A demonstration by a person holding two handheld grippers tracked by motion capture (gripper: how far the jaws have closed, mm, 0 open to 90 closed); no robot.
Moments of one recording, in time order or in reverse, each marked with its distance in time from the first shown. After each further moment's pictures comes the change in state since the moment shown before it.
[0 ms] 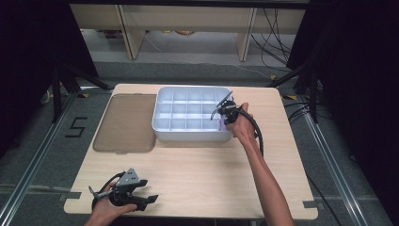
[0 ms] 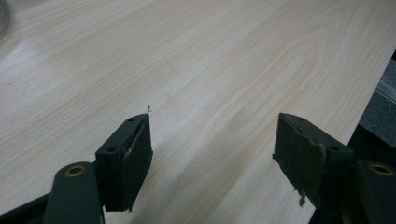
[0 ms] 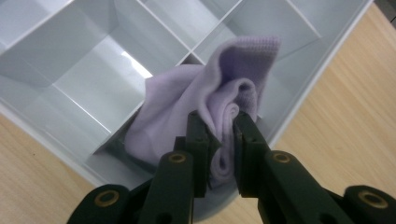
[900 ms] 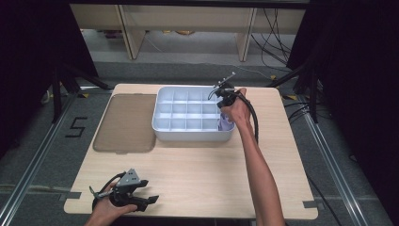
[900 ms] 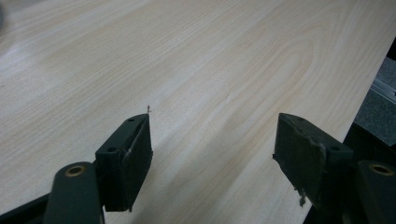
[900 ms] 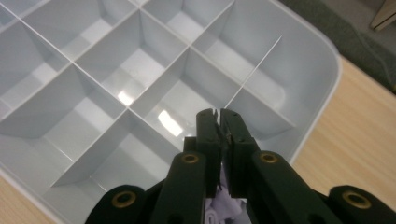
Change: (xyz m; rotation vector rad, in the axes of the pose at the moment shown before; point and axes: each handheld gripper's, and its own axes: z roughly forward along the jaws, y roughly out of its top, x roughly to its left) left arm -0.002 0.001 0.001 -0.023 -0.017 -0.003; right arm -0.021 0.043 -0.019 -0.161 0.102 0.107
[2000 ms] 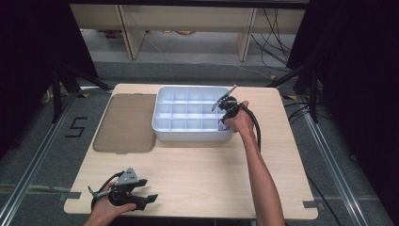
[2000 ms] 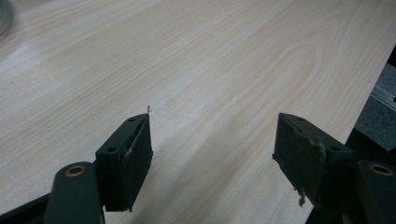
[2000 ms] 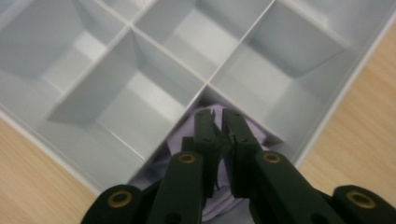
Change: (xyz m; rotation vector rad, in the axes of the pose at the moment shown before) left arm 0.003 0.000 -0.002 -0.002 0.002 -0.016; right arm -0.003 -0.036 0.015 0.139 0.078 0.011
